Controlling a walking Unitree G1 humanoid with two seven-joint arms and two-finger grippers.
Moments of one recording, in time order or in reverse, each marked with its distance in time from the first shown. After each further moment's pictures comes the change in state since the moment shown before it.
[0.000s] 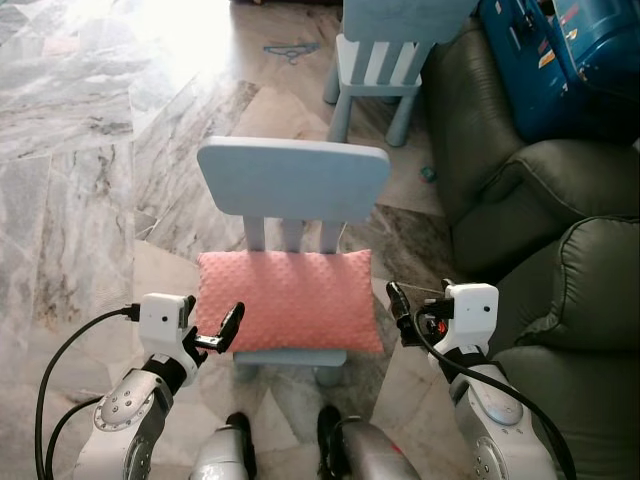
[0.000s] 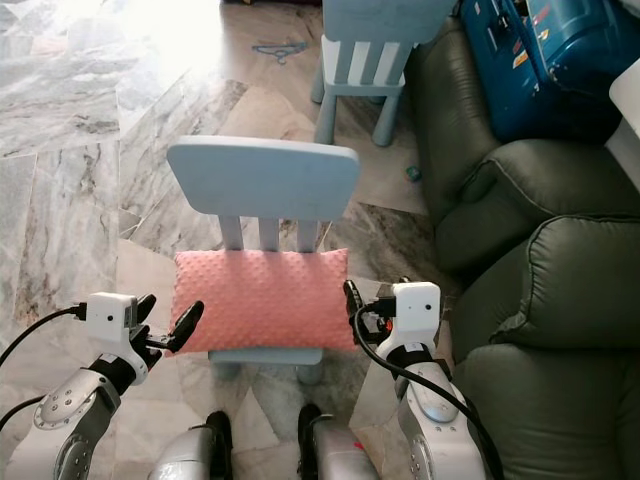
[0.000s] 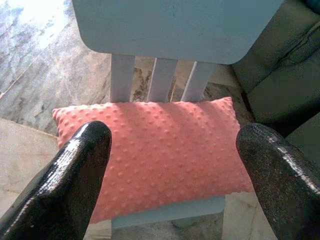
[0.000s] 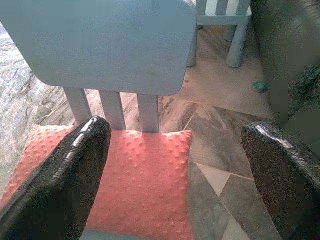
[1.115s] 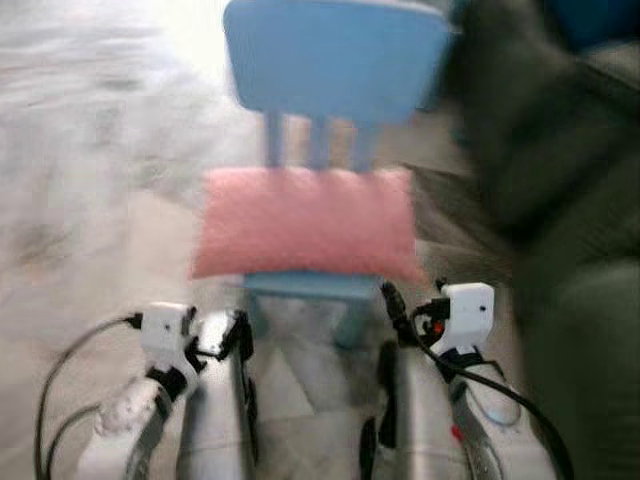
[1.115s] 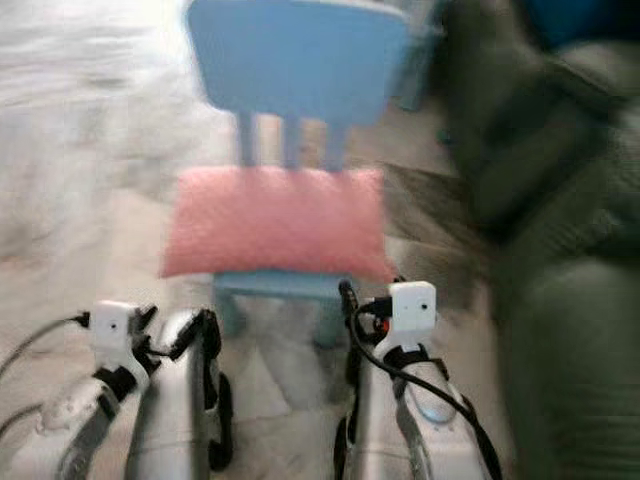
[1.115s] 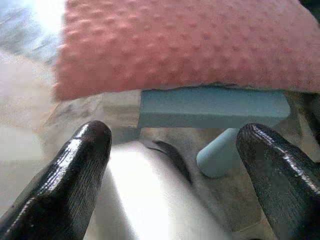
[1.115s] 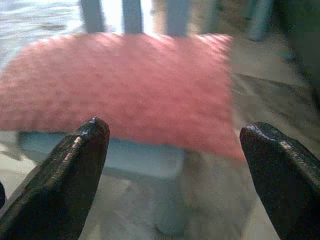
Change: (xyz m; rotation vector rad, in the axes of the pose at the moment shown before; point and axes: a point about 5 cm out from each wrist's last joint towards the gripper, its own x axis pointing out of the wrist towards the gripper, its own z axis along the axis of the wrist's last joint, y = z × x) left arm 0.000 0.002 -0.004 0.006 0.033 0.001; right arm -0.002 0.004 -0.001 0.005 0.010 0.025
